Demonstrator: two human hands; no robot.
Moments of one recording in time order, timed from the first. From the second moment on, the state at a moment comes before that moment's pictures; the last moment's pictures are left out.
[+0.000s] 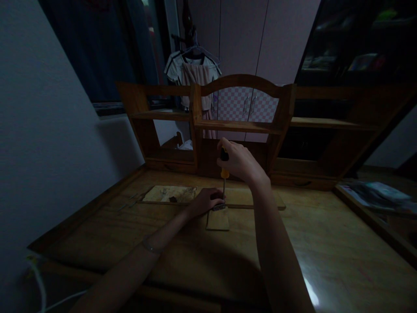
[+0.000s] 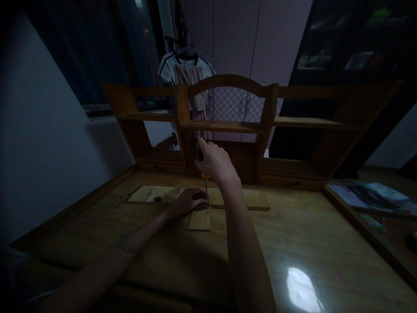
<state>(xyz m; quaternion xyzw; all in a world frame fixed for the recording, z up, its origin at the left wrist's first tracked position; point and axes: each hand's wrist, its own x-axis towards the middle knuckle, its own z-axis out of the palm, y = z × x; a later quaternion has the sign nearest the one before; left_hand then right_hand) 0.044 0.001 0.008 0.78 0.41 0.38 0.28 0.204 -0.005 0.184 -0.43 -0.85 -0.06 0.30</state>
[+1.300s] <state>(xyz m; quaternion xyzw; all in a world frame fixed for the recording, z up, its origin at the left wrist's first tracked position) 0.046 -0.005 0.008 0.82 0.42 0.36 0.18 0.203 -0.010 0.188 -0.41 -0.84 -0.07 0.34</state>
